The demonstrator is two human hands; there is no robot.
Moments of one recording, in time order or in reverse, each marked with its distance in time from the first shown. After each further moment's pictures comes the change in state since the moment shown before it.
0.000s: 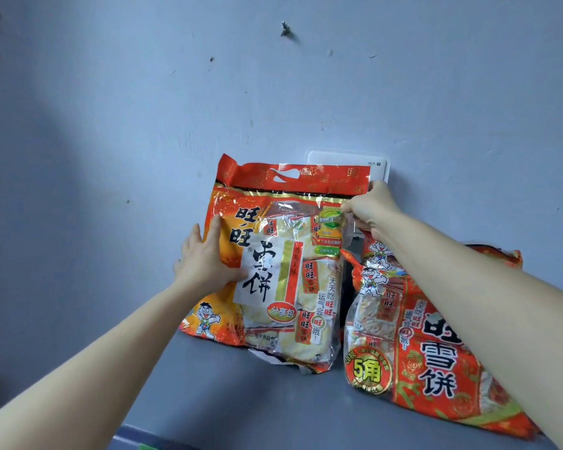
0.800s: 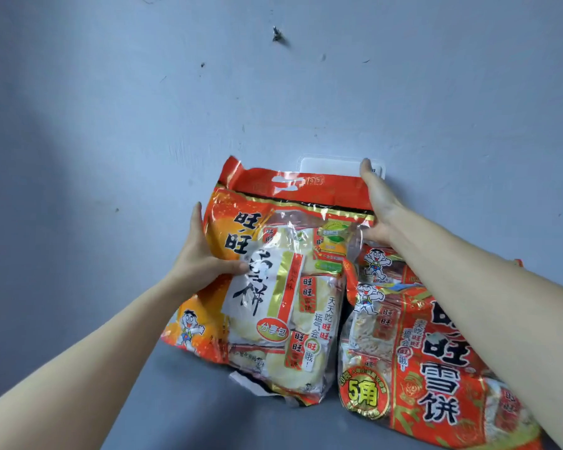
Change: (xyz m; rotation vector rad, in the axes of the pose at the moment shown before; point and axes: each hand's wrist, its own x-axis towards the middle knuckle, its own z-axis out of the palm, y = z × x) left_hand 0.025 0.005 0.001 -0.707 -0.091 0.096; right_hand 0.016 -0.004 -0.021 0.504 -0.353 0.213
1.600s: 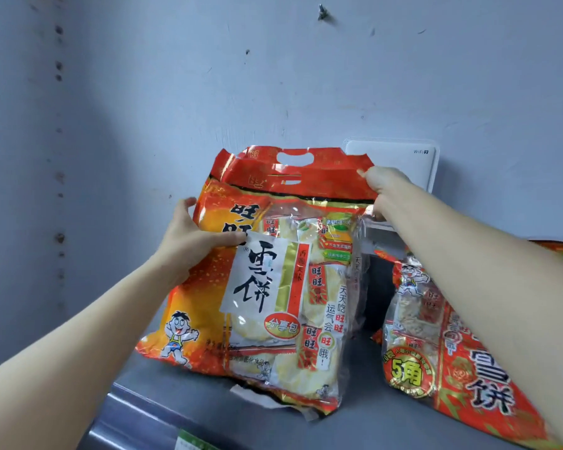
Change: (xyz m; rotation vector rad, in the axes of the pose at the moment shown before) left_hand -0.052 0.034 -0.061 0.020 0.287 -0.190; right_hand 0.014 0.003 0.068 -0.114 0.268 0.005
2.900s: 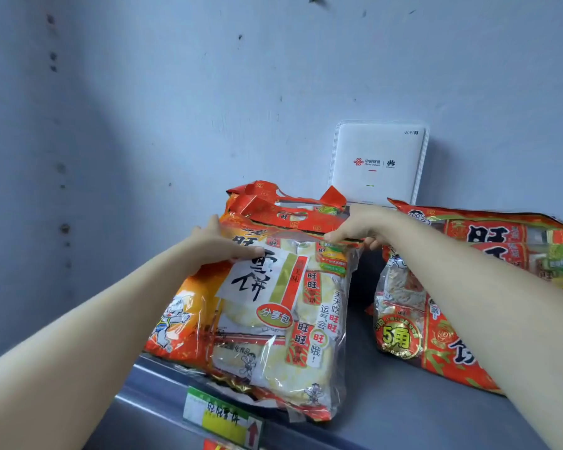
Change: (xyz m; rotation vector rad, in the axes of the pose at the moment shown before) left_hand -0.012 -0.006 0.019 0.591 -0.283 -0.198; right_hand -0.045 0.058 -0.013 -1.061 -0.375 -0.115
